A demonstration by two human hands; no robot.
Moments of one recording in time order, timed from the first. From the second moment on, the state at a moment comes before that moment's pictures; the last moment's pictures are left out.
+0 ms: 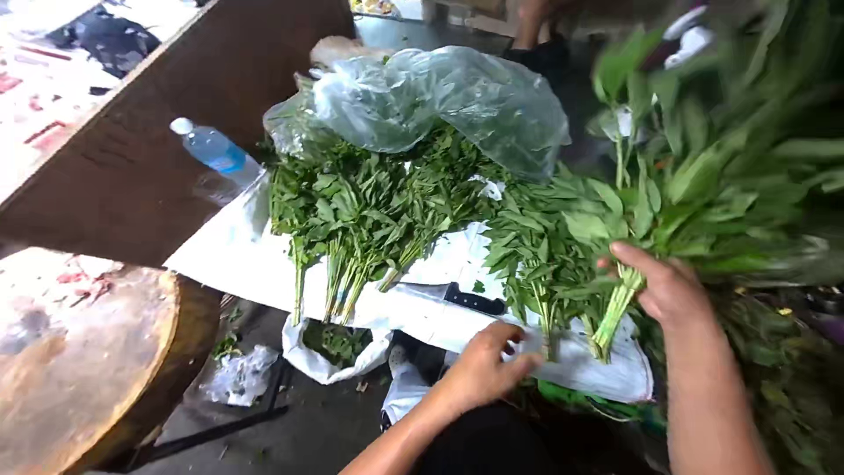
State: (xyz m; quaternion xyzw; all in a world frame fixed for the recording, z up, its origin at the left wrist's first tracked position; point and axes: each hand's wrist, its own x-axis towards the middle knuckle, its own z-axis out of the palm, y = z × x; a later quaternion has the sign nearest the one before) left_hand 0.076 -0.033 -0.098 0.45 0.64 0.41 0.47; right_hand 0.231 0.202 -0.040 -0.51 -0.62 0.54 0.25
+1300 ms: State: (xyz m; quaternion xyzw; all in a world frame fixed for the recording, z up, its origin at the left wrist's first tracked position) left_hand -0.169 -0.194 -0.184 0.04 0.55 0.64 0.53; right_hand -0.074 -0.021 -0.168 -0.36 -0.51 0.77 0.07
